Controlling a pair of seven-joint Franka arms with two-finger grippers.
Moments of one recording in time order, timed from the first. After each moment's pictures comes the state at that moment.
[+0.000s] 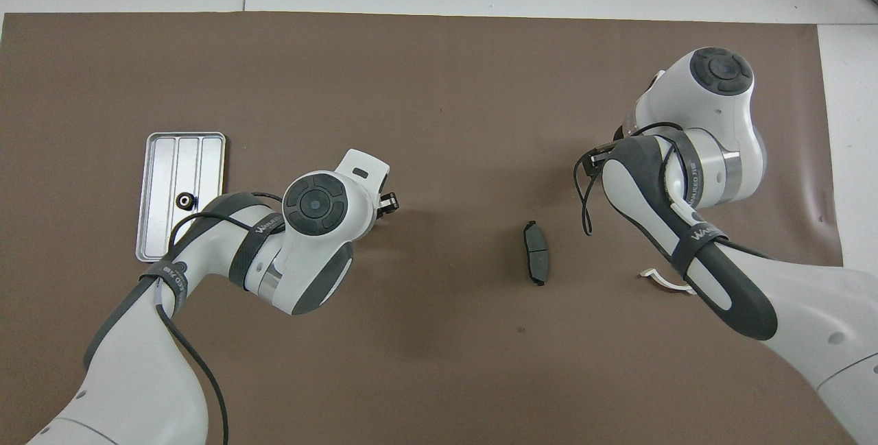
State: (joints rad) left arm -0.42 0.31 -0.13 -2.06 0.09 2.45 -0.89; right arm -0.04 0.46 0.19 -1.74 -0.07 2.08 -0.07
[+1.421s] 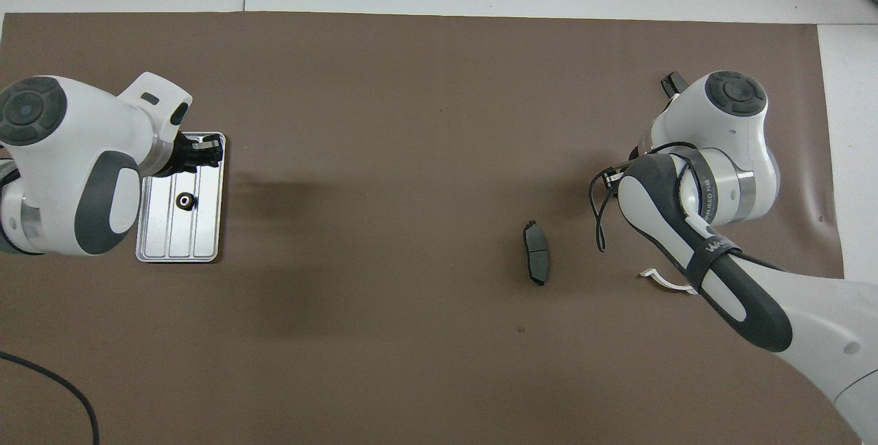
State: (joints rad) left arm 0.03 0.19 -0.10 -1.96 0.03 2.24 -0.29; right arm -0.08 0.42 0.19 -1.83 -0.08 2.10 -0.07
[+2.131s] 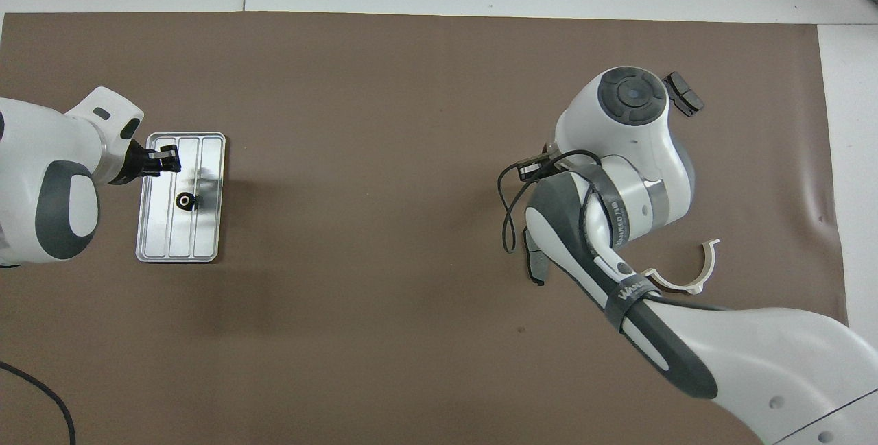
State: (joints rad) left arm 0.12 0.23 -0.11 -2.02 0.01 2.38 -0.13; right arm 0.17 0.40 0.21 -1.73 -0.07 2.11 0.19
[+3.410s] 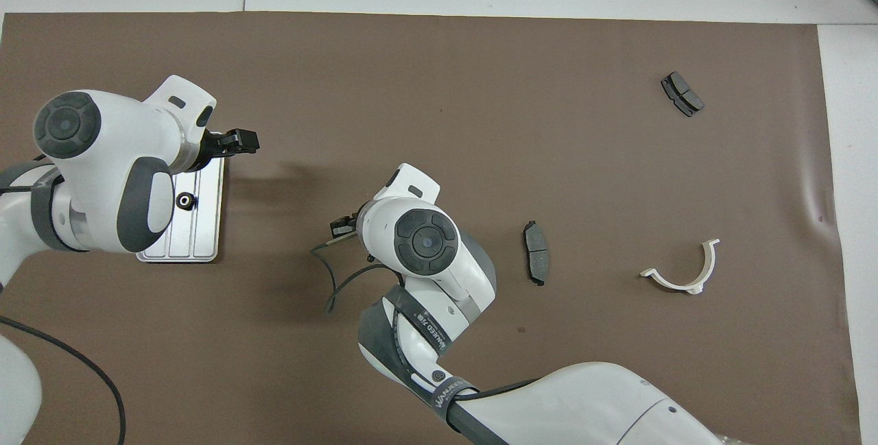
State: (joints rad) left arm -0.04 0.26 -0.14 -1.97 0.00 2.40 -0.35; right arm 0.55 0.54 0.22 -1.73 0.01 2.62 0.47
